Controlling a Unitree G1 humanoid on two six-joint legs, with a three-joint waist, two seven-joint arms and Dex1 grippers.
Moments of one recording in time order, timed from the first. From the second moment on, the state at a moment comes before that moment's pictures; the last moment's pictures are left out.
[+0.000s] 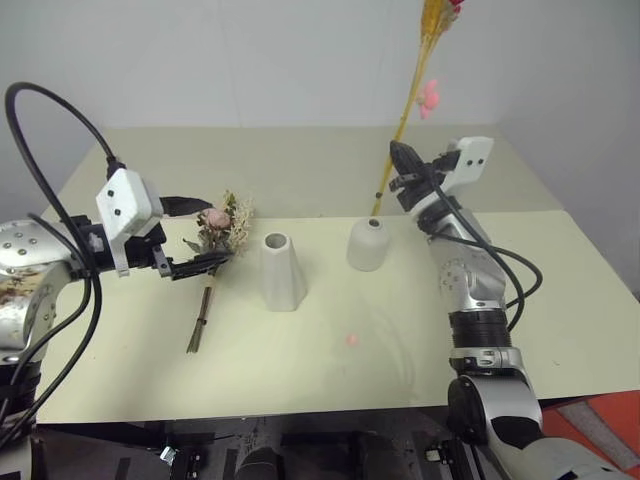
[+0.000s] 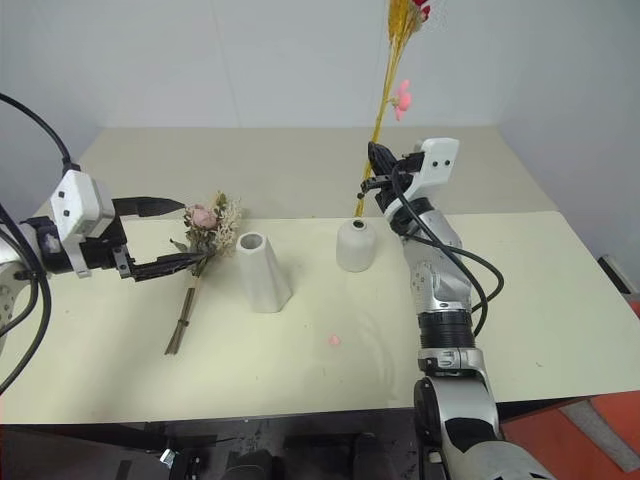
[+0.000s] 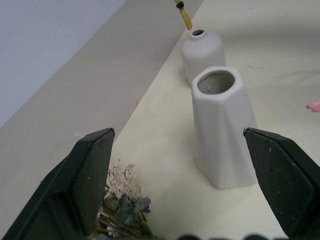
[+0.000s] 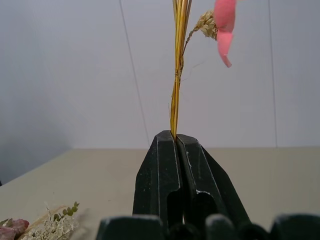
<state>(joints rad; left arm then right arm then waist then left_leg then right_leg) -0.43 0.99 0.23 -0.18 -0.47 0.40 -1.09 -0.84 -0.17 -0.18 0.31 0.37 0.09 0.37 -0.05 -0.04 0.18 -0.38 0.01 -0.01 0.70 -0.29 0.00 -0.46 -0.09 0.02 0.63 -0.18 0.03</state>
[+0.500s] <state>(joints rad) -0.46 0.99 0.23 -0.19 -0.47 0.41 -1.09 -0.82 -0.17 -0.17 0.28 0.37 0.09 0.37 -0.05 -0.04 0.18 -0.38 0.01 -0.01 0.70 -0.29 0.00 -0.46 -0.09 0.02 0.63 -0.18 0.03</state>
